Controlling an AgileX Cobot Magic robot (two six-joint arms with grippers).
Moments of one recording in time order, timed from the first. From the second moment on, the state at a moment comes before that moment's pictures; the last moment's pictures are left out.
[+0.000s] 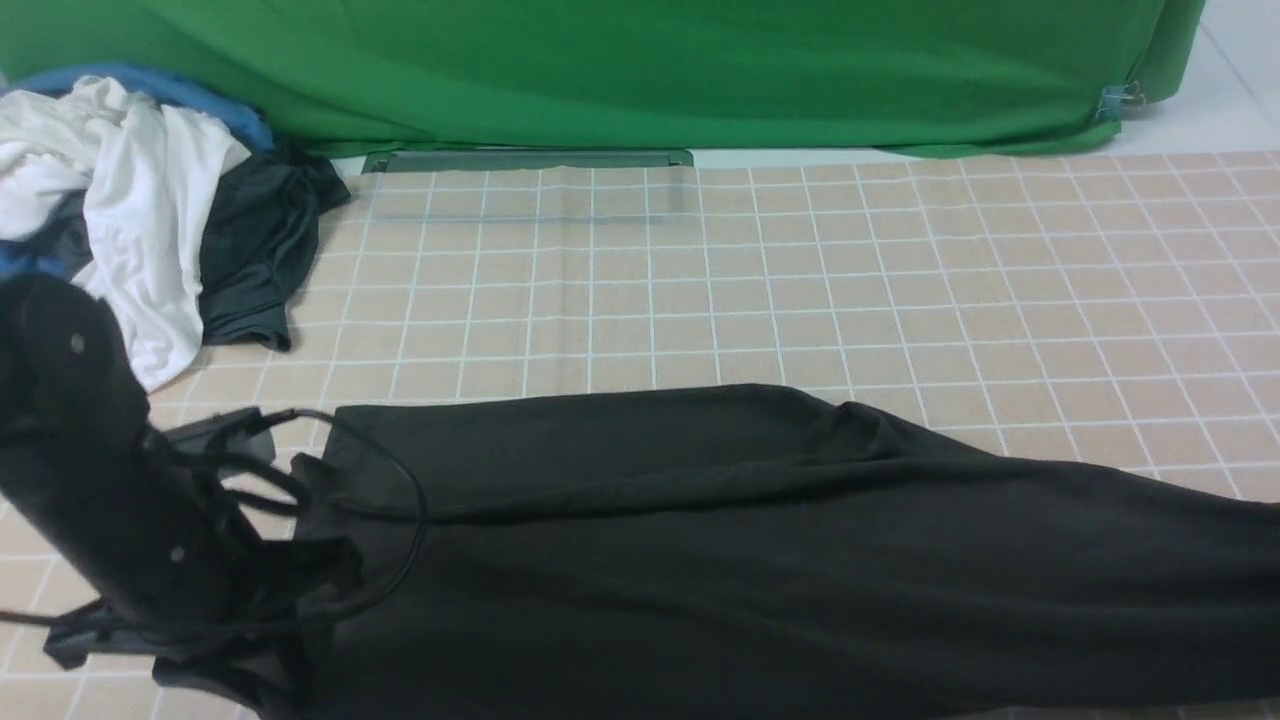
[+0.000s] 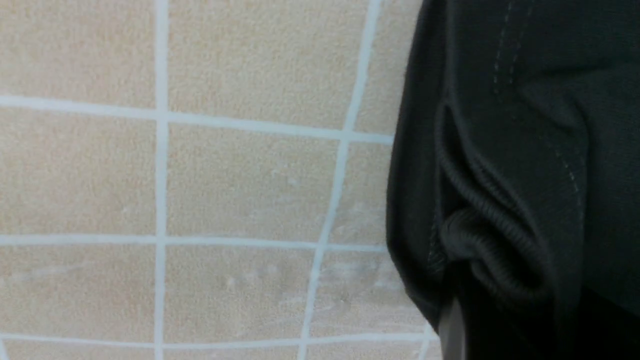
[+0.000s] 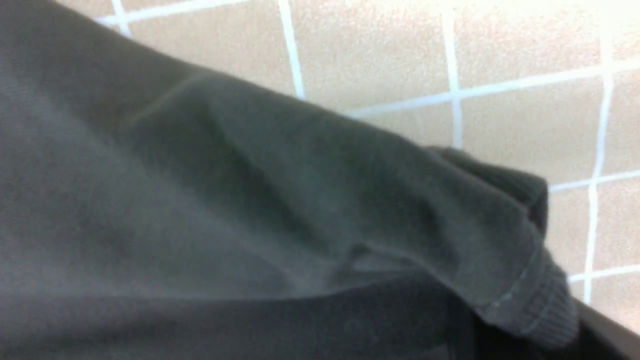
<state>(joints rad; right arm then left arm) -0.36 1.53 -0.85 -0.06 0.92 -0.06 -0.08 1.50 -0.76 -0.24 0.97 -0.05</state>
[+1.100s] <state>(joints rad) -0.36 1.53 -0.85 -0.07 0.88 -0.04 -0.07 1.84 -1.11 -0.32 0.72 -0.11</state>
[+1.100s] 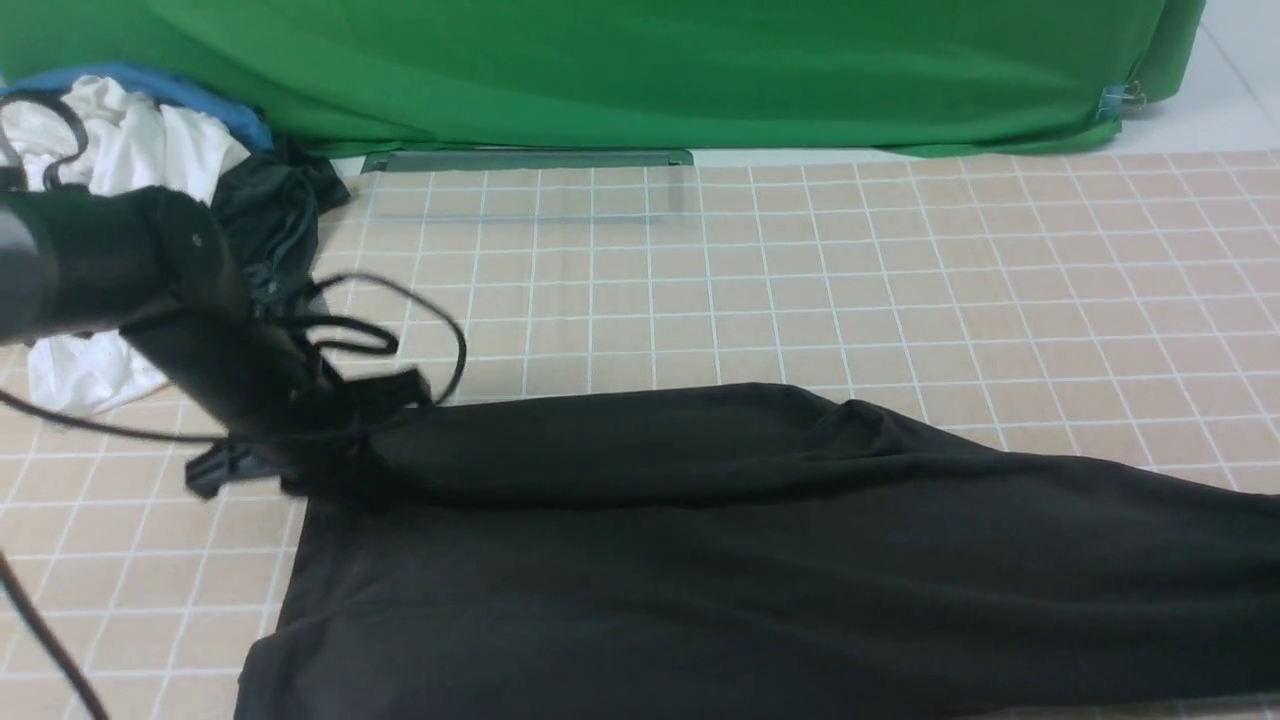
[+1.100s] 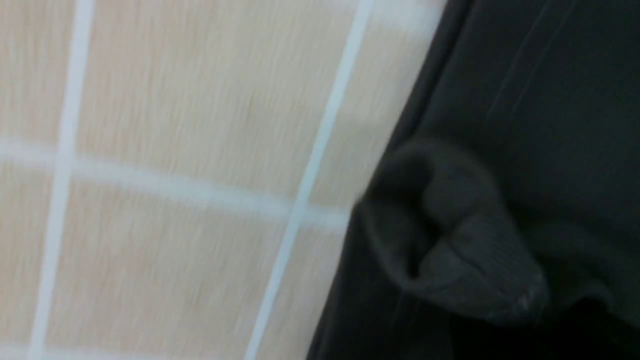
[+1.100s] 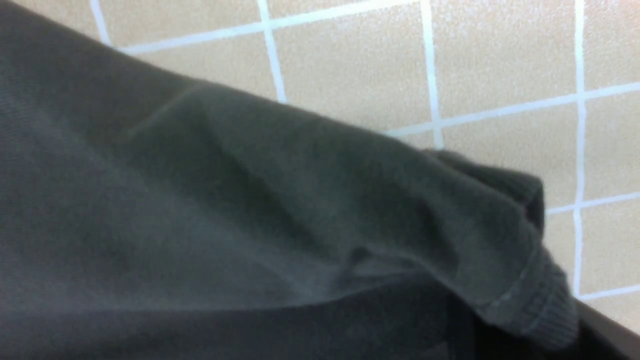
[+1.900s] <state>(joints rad) -0.58 1.53 -0.86 -0.31 0.88 0.14 -0.07 1.81 -1.44 -0.32 0.91 -0.09</state>
